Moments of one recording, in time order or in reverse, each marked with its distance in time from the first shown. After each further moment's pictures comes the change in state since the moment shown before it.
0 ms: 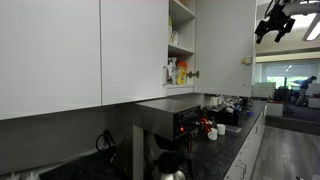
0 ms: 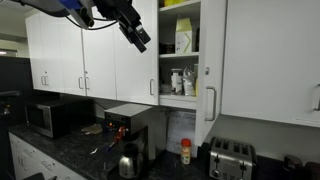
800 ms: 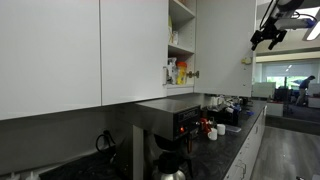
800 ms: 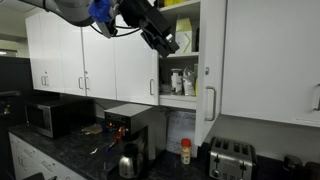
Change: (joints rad) arm -0.013 0.179 -0.083 0.040 0.059 0.219 -0.076
